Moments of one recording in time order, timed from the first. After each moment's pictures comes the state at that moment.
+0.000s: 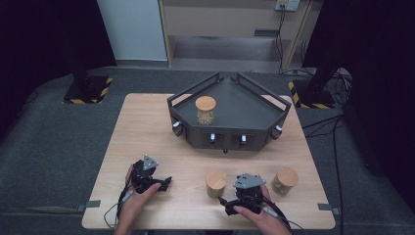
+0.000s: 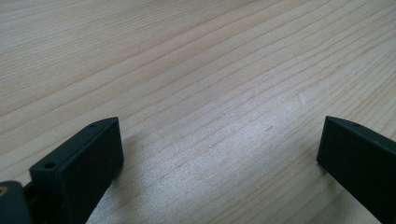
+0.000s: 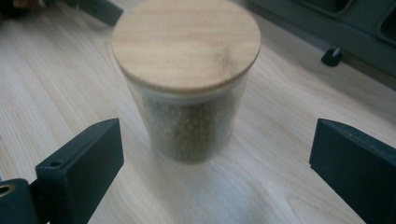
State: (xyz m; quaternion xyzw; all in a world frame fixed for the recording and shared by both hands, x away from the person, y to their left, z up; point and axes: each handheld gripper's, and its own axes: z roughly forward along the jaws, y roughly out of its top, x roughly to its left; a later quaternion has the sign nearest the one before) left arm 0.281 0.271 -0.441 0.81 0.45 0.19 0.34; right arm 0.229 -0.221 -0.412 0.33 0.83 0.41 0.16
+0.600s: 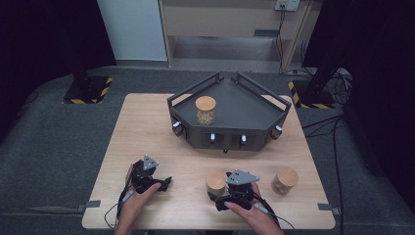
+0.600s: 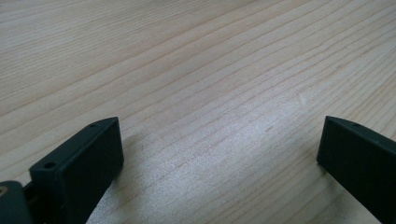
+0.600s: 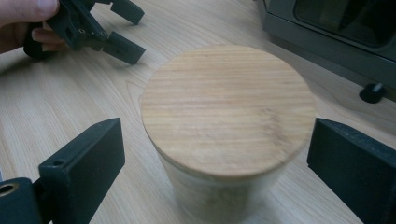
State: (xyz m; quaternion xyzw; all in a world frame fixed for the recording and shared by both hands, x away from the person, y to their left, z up) left arm 0.281 0.271 -0.441 0.80 0.45 0.19 0.34; right arm 0.241 -0.205 -0.427 0.32 0.81 0.46 0.14
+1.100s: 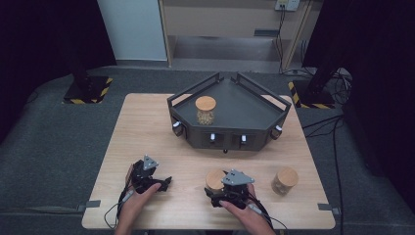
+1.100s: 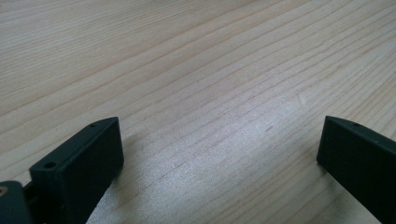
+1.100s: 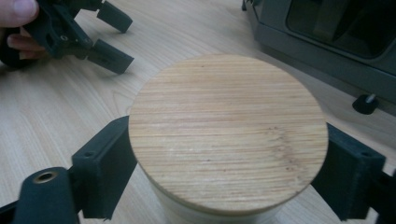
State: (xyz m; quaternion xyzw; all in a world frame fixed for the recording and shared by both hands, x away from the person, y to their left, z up) left arm 0.281 0.271 -0.441 0.80 0.45 0.19 0.34; right arm 0.235 -0.192 -0.439 0.33 0.80 0.47 0.18
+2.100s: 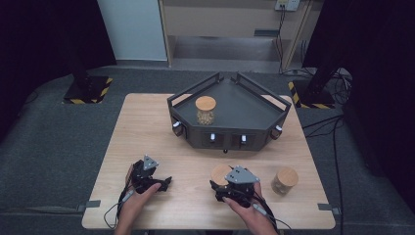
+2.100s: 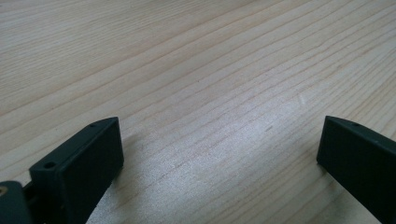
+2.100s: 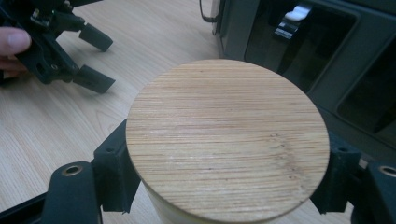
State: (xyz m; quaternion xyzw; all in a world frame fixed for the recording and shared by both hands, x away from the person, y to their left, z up) left arm 0.281 0.271 -0.441 0.80 0.45 0.19 0.34; right arm 0.216 -0.190 -0.398 0.33 0.80 0.45 0.23
